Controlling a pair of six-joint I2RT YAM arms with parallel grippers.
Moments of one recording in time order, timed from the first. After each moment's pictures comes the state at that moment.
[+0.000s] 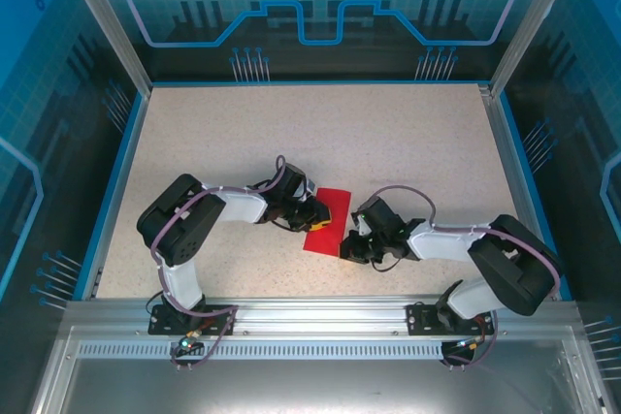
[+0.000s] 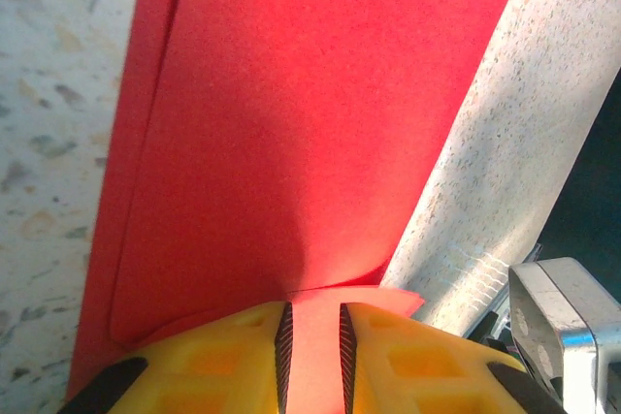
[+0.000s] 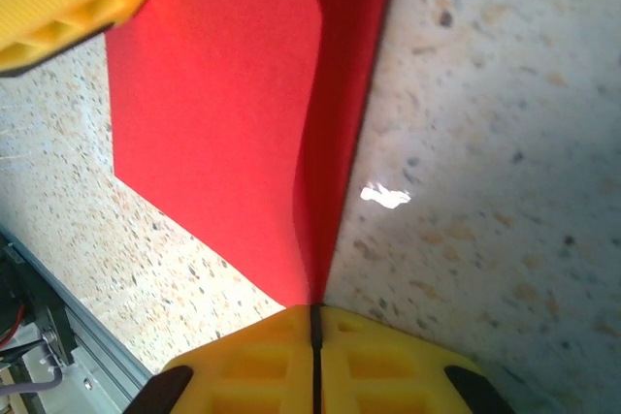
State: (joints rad) left arm -0.60 1.84 0.83 0.07 0.58 -1.05; right arm 0.72 1.43 0.46 -0.07 -0.43 0.89
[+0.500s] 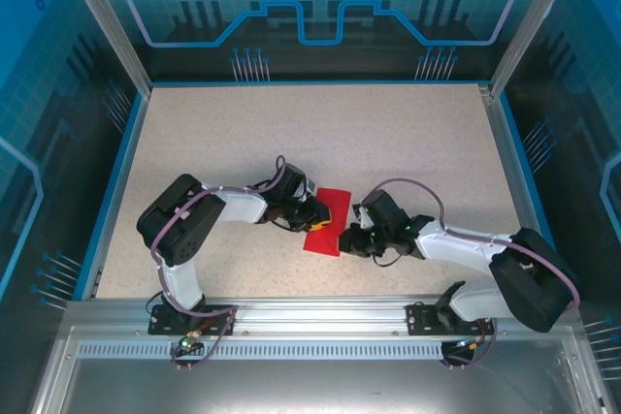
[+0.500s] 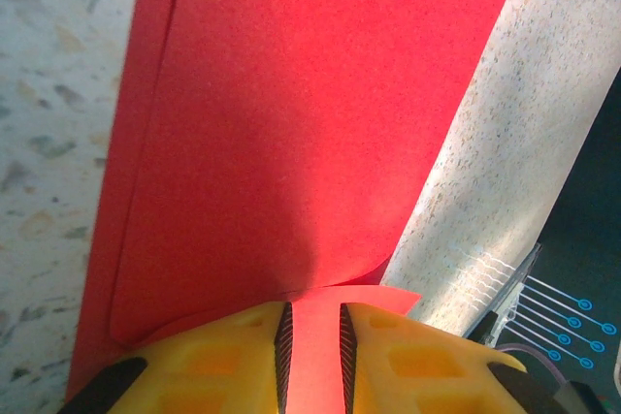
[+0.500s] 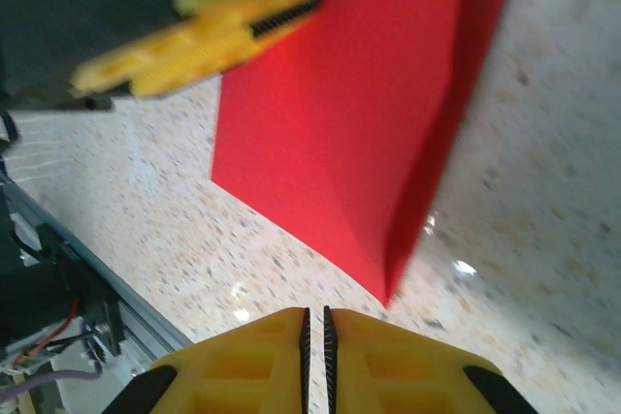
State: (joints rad) left arm -0.60 1.84 0.83 0.07 0.58 -1.05; right arm 0.71 1.34 0.52 -0.13 -0.43 0.90
